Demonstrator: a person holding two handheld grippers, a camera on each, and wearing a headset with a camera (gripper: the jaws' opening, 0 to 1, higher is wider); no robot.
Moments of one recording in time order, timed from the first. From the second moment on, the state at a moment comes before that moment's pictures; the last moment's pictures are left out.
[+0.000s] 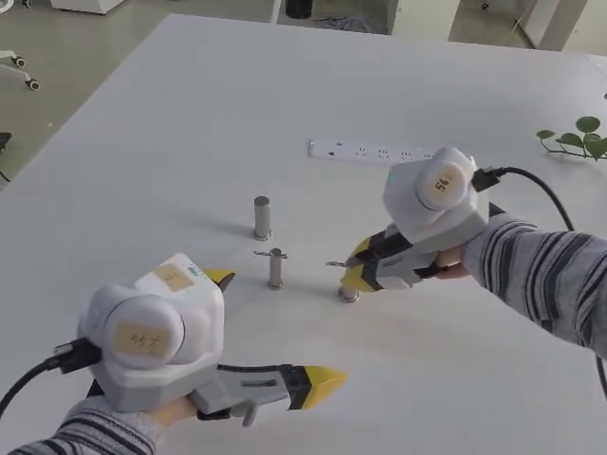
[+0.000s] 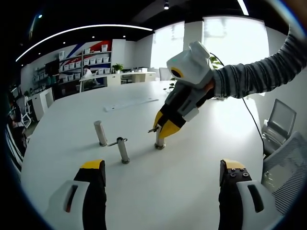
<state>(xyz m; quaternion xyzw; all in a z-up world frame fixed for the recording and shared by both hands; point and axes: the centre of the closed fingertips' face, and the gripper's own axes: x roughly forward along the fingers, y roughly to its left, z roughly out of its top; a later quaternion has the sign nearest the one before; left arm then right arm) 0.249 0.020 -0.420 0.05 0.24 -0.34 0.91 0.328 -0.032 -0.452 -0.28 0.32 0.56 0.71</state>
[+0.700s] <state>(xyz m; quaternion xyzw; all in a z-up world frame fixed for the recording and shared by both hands) 0.246 0.029 -0.425 0.04 0.24 -0.33 0.91 0.336 -0.032 -0.454 -0.29 0.32 0.58 0.70</state>
